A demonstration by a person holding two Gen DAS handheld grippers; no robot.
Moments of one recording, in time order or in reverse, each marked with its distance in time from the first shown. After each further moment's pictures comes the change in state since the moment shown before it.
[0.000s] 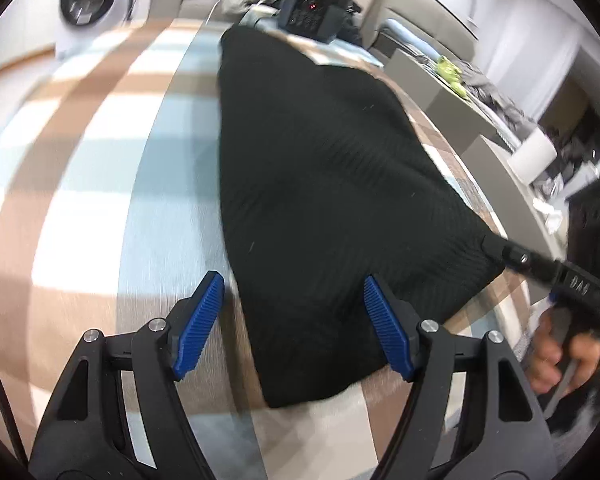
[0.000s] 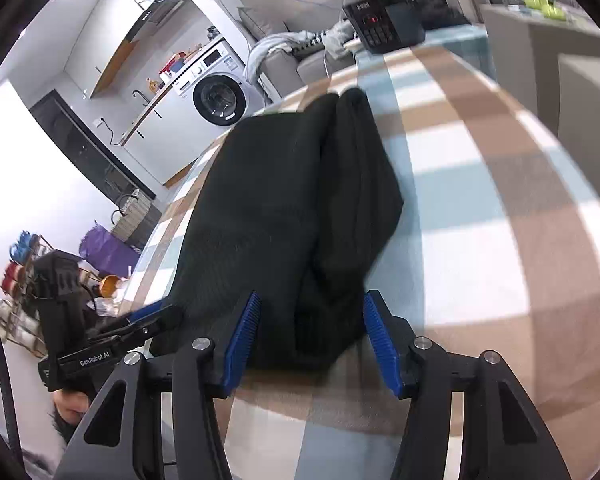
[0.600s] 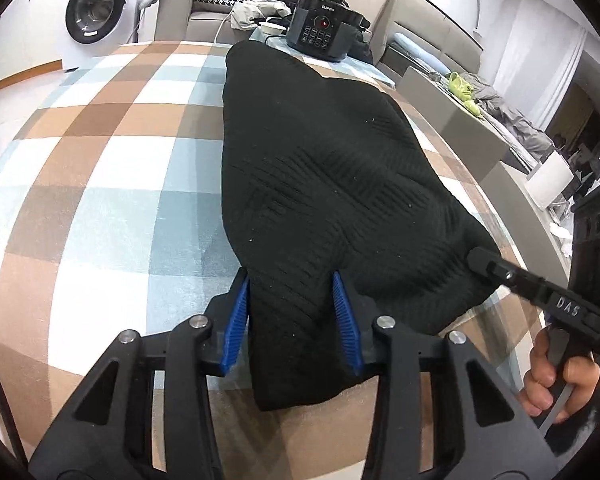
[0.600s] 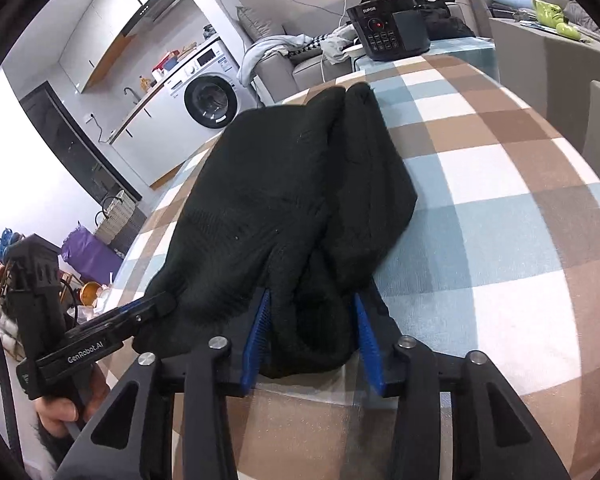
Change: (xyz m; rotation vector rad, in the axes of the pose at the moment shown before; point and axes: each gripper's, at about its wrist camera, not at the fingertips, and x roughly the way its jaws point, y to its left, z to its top) left arm 0.012 0.011 0.040 0.026 -0.059 0.051; right arm 0.029 0.026 0.028 -0.038 -0.076 -0.085
